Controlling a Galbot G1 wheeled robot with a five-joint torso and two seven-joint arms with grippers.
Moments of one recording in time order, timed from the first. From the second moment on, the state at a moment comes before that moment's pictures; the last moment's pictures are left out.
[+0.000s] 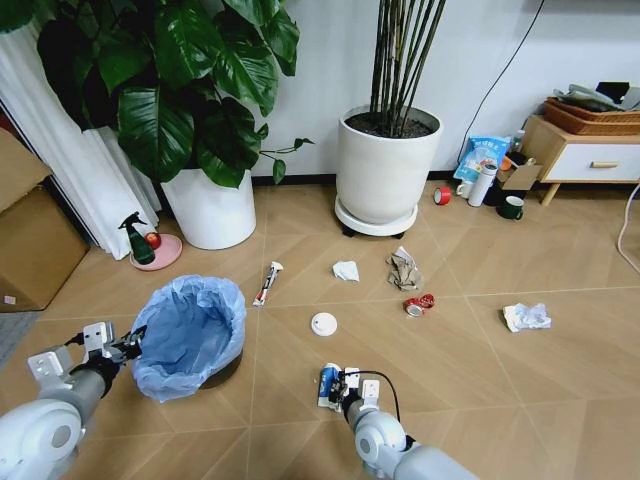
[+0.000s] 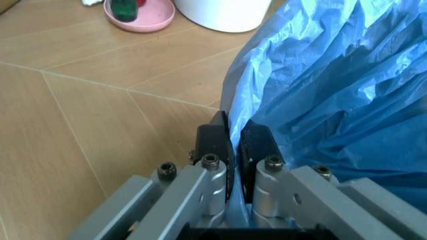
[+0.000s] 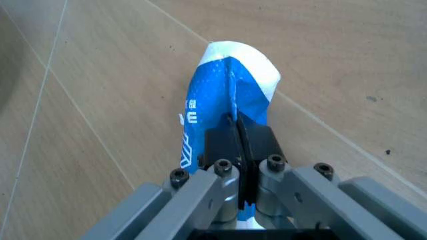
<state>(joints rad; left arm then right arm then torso) 1.57 -0.89 -0.79 -2.01 -1.01 0.43 -0.23 -1.02 1.22 -0.29 1.40 0.93 -0.16 0.46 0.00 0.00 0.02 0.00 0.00</state>
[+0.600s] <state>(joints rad) 1.51 -0.80 -0.70 -1.96 -1.04 0.43 -0.20 -1.07 1.01 -0.13 1.75 0.78 -0.04 0.34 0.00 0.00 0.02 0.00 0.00</state>
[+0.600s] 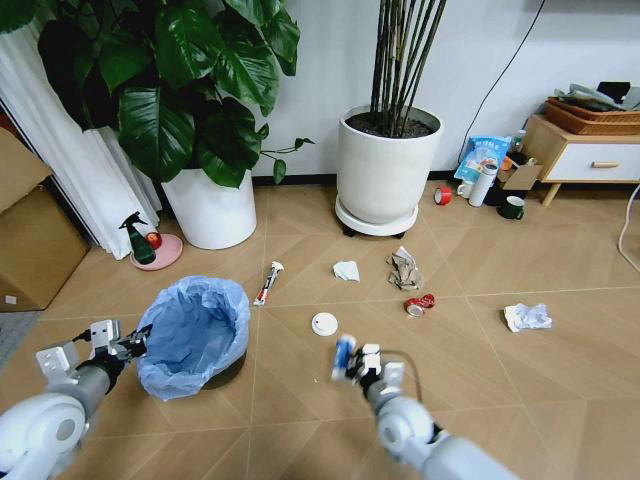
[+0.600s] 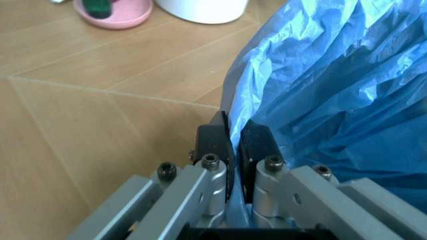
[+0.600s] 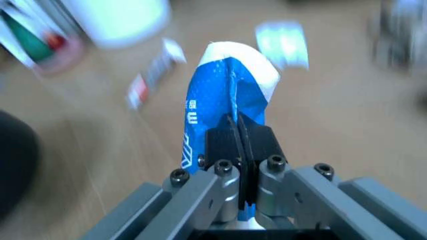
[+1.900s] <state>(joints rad) 1.43 -0.70 -0.56 -1.93 -1.08 0.38 -0.11 -0.65 1.18 -0.54 1.68 0.84 0.22 0.01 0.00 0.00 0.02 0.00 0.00</state>
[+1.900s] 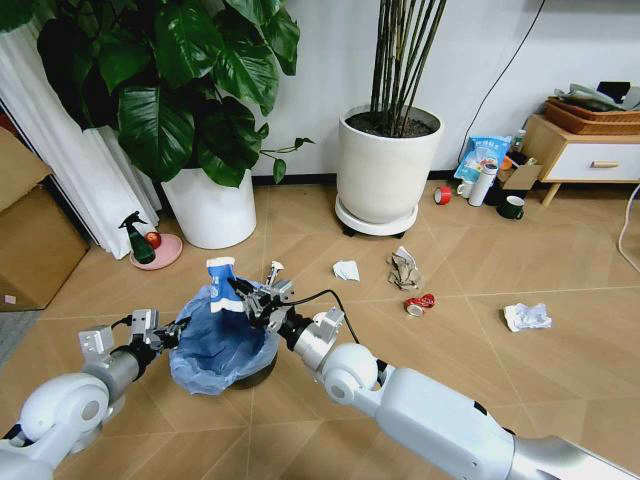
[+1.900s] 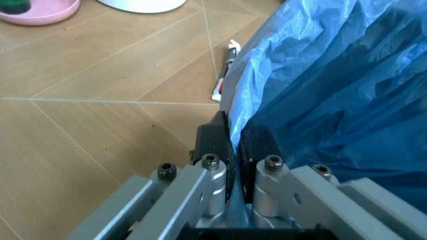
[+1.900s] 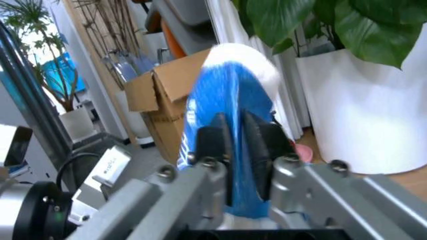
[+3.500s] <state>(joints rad) 1.48 -0.72 -0.67 -1.97 -1.11 0.39 -0.18 -0.94 1.10 -0.19 1.46 0.66 -0.05 0.30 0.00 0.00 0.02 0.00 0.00</state>
